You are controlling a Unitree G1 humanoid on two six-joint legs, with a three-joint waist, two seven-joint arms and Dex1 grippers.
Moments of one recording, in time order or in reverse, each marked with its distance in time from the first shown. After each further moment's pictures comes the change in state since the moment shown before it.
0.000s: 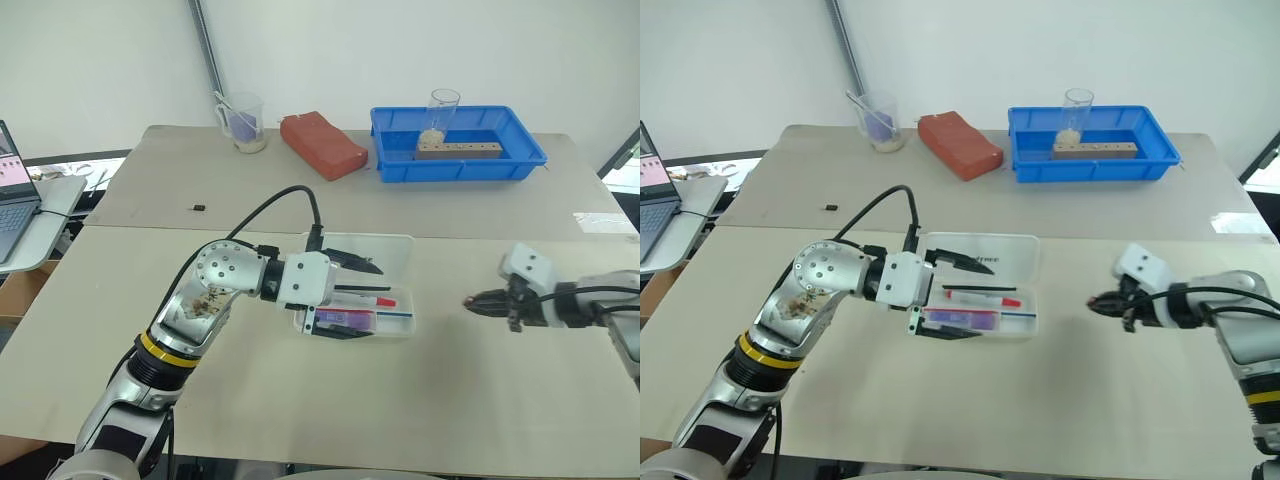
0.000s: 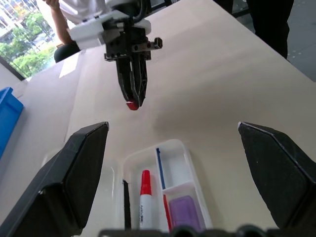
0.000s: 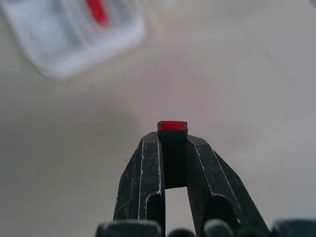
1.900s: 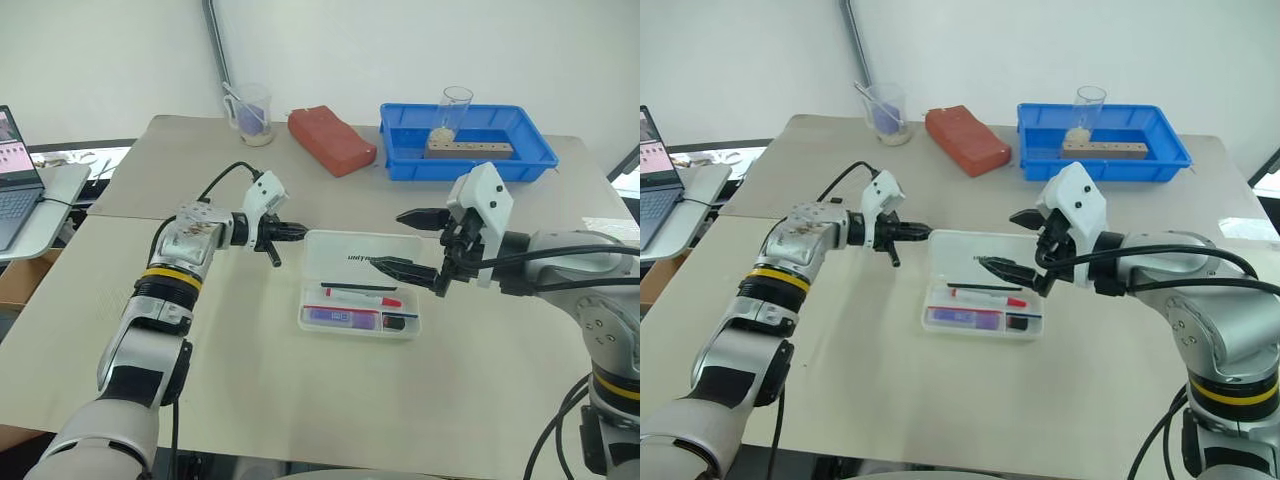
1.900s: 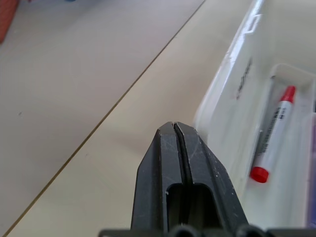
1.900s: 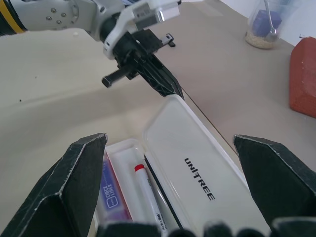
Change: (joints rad) left arm -0.399 -0.102 0.149 0.821 0.101 0.282 0.056; right arm -0.232 0.231 -0.137 -0.499 0.365 0.510 -0.461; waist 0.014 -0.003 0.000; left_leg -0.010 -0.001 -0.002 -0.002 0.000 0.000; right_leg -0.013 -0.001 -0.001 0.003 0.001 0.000
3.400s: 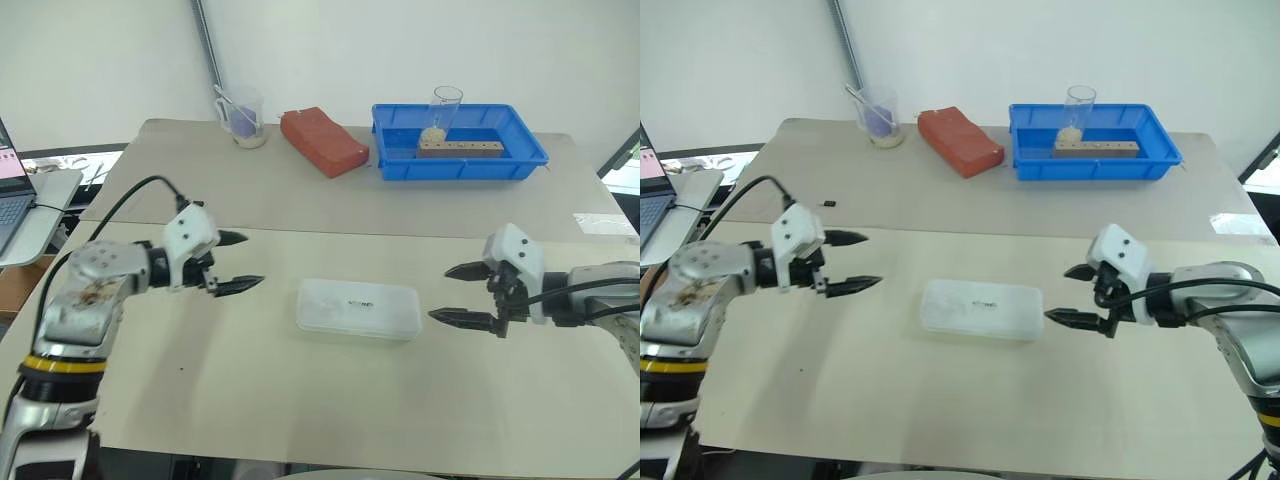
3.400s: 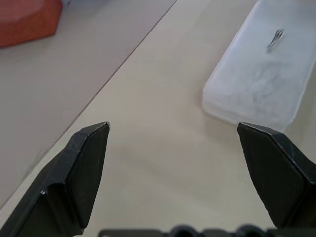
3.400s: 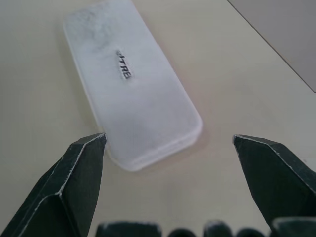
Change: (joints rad) left arm 0.598 0.341 0.276 -0.714 -0.109 0.007 0.087; right arm 0.315 -0.297 0.003 0.286 -0.137 -0.356 0.317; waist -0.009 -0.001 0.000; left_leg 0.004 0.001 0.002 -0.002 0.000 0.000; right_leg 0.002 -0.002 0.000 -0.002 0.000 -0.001
